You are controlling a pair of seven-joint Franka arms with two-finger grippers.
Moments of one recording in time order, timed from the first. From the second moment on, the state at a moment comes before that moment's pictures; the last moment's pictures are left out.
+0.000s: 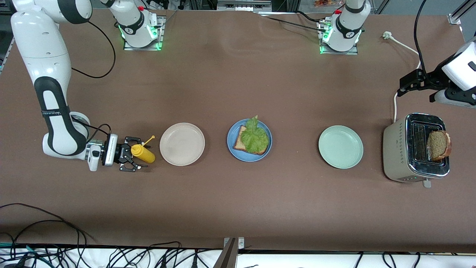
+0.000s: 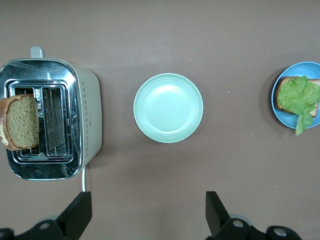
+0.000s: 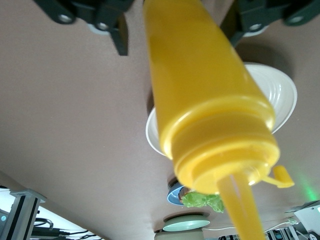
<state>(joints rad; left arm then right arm) 0.03 0.02 -0.04 -1.60 -0.04 1.57 0.14 -0.08 0.83 -0.02 -1.63 1.14 1.94 -2.30</state>
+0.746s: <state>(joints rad) 0.03 0.02 -0.04 -1.60 -0.04 1.57 0.14 0.05 0.80 -0.12 -1.56 1.07 1.98 -2.14</state>
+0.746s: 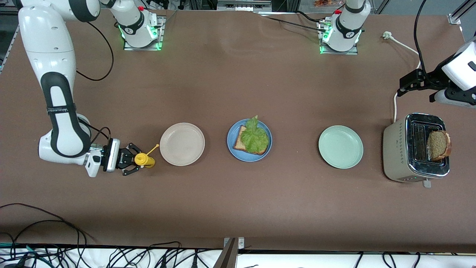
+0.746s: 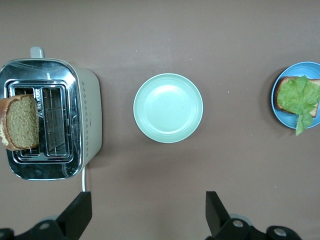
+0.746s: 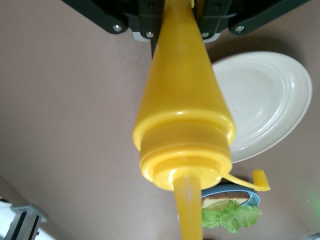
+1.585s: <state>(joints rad) 0.03 0.02 -0.04 -1.60 -0.04 1.57 0.14 0.68 0.63 -0.57 -1.56 0.64 1.98 -1.36</state>
